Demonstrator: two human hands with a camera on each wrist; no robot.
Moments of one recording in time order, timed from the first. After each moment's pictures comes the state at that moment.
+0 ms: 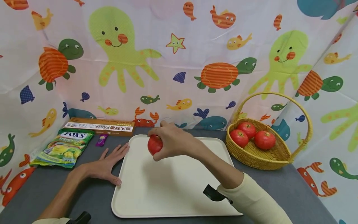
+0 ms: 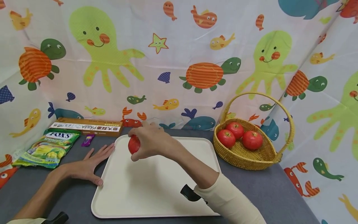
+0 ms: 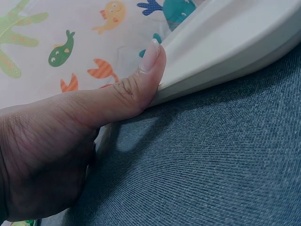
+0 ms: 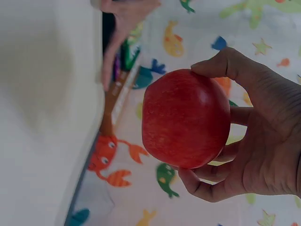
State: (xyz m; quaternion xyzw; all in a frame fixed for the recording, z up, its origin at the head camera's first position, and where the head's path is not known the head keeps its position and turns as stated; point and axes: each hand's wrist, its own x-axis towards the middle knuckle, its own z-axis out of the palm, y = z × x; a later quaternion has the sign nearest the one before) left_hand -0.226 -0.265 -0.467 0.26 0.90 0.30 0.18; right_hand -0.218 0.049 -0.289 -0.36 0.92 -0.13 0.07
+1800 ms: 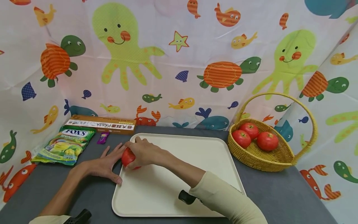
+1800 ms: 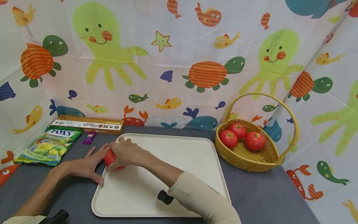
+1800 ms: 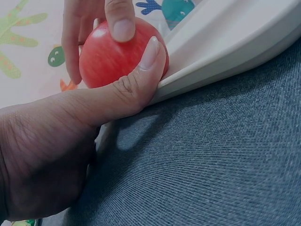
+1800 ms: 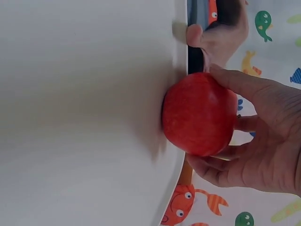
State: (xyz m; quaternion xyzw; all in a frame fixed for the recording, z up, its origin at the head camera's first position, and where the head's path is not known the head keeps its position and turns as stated) left_hand -0.225 -0.262 -0.458 0.24 0.90 0.31 0.21; right_hand -0.240 -0.041 -0.375 -0.36 0.92 -0.07 0.14
